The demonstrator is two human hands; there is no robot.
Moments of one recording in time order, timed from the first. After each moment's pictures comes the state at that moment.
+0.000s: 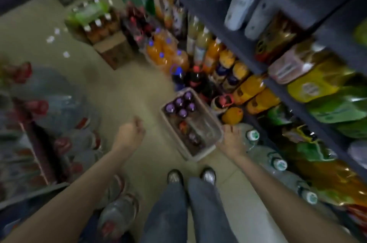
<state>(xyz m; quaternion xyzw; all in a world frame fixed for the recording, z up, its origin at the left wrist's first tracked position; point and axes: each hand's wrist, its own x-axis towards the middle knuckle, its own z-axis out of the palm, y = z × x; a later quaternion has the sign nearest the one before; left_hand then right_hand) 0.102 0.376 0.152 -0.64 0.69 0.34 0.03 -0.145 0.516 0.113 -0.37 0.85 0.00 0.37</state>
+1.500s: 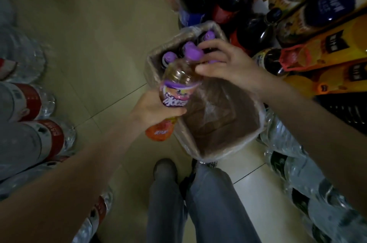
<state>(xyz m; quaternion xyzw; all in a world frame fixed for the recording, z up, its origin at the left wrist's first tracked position) 0.044 0.336 -0.201 -0.56 0.58 0.59 -0.03 -0.160 0.341 -0.152 -0.37 0.62 -0.29 0.63</state>
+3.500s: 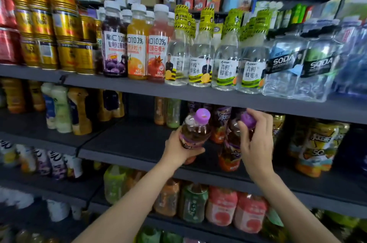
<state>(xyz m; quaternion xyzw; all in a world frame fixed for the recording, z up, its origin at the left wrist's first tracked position) -0.422 0.680 0.570 -0.08 0.80 0.55 -0.24 -0.455 0.860 0.608 -0.30 0.72 -0.42 -0.47</state>
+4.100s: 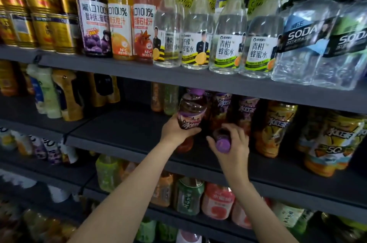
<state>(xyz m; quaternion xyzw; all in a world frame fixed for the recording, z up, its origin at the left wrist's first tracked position) -0.486 0.679 0.560 -0.13 0.81 0.52 -0.22 -0.505 0.835 0.533 -0.25 0.79 -0.44 -0.34</state>
